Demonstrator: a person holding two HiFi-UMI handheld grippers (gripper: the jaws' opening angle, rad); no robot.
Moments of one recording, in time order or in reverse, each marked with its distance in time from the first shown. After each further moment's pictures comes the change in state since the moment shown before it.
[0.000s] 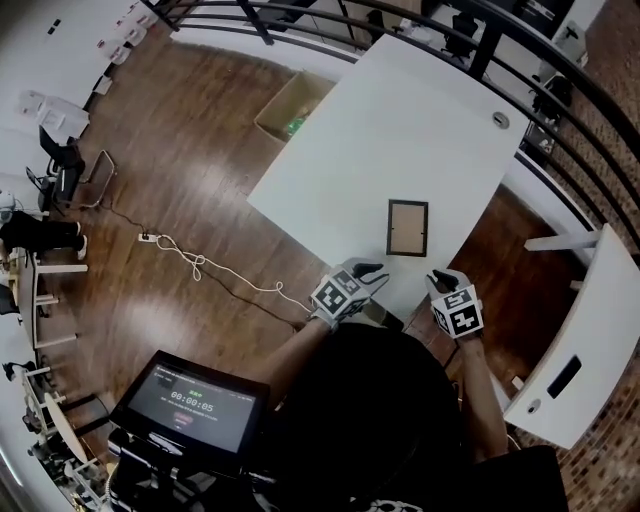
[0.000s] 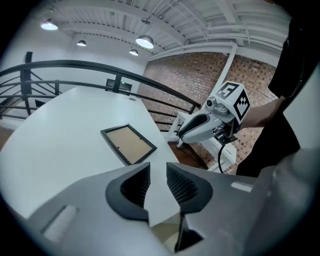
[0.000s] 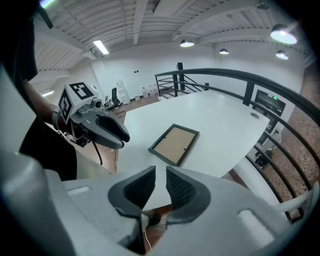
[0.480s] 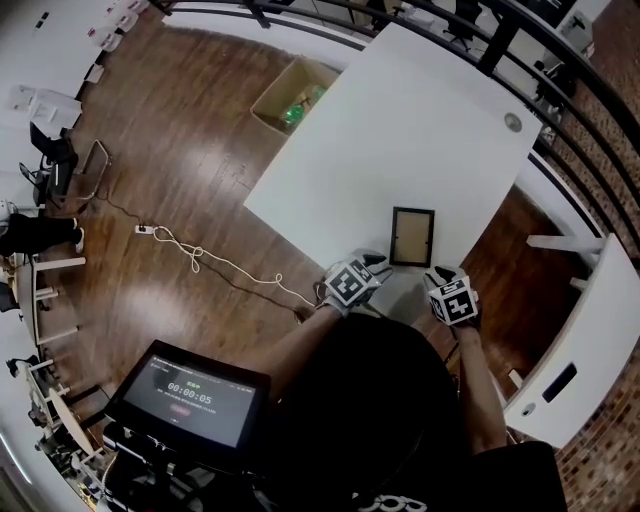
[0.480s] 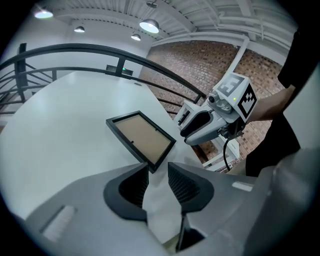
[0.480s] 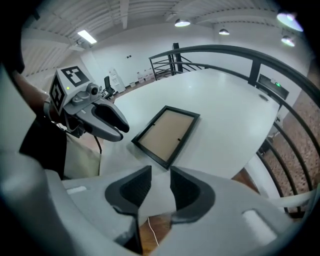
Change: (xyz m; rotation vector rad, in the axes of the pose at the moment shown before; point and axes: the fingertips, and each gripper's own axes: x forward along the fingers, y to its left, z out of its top) left arm 0.036 0.057 -0.011 -0.029 0.157 -0.011; right arm 0.064 -0.026 -0.007 0.056 0.184 0.016
